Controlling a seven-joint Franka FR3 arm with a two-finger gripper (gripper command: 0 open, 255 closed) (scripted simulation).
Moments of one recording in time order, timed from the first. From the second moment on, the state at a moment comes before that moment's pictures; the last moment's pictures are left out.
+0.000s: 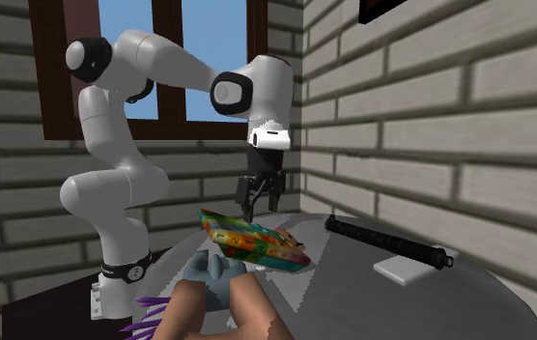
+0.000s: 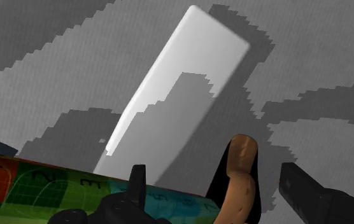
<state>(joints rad) 0.09 -0.41 0.32 -2.41 0.18 1.90 0.22</state>
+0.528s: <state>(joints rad) 0.09 -0.25 0.40 -2.39 0.17 2.05 0.32</state>
